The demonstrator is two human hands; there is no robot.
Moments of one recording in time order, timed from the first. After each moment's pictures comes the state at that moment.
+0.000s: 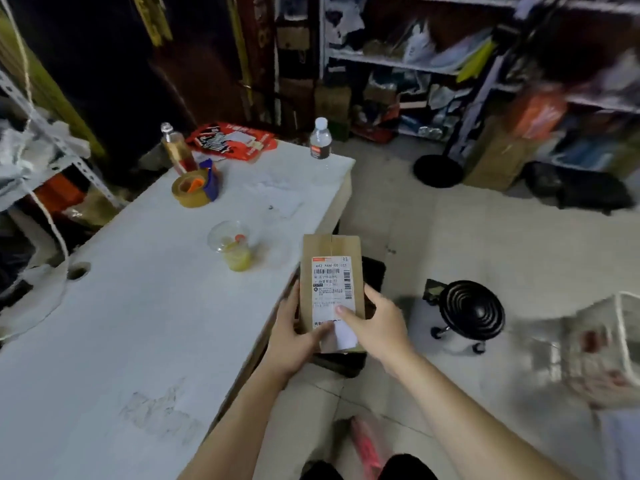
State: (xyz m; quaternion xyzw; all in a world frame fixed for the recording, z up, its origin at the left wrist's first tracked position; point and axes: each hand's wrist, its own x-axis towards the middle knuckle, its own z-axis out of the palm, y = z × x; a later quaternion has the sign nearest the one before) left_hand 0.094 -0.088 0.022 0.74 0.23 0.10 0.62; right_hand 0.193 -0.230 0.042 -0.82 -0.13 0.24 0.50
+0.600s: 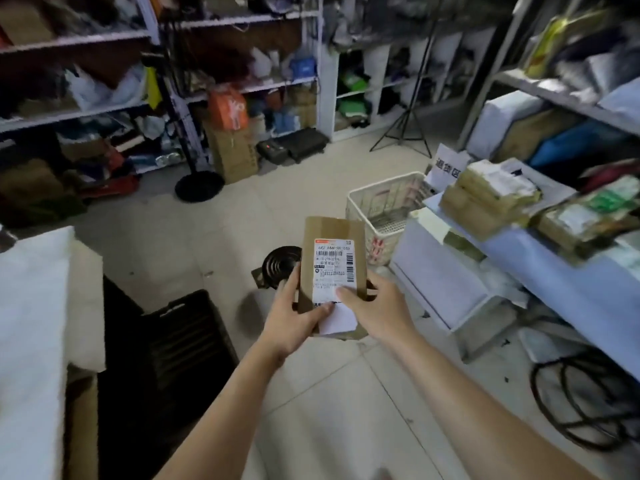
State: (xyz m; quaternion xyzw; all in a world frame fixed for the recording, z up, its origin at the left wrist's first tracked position) left_hand 0.133 -0.382 0.074 0.76 -0.11 -0.19 0.62; right_hand 0.082 -0.551 0.091 -0.82 0.22 -0.05 0.52
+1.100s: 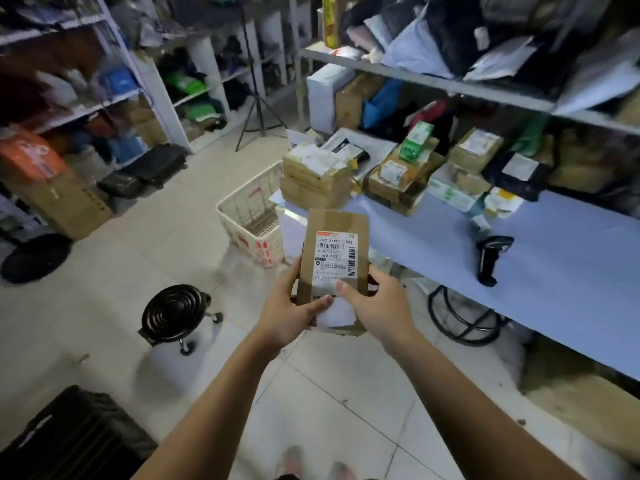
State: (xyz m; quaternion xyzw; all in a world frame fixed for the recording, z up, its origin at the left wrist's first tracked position) left_hand 0.068 -0.696 0.083 0.67 -0.31 -0.34 0.58; right_hand -0.059 -0.814 0.091 -0.72 0.41 -0.19 0.52
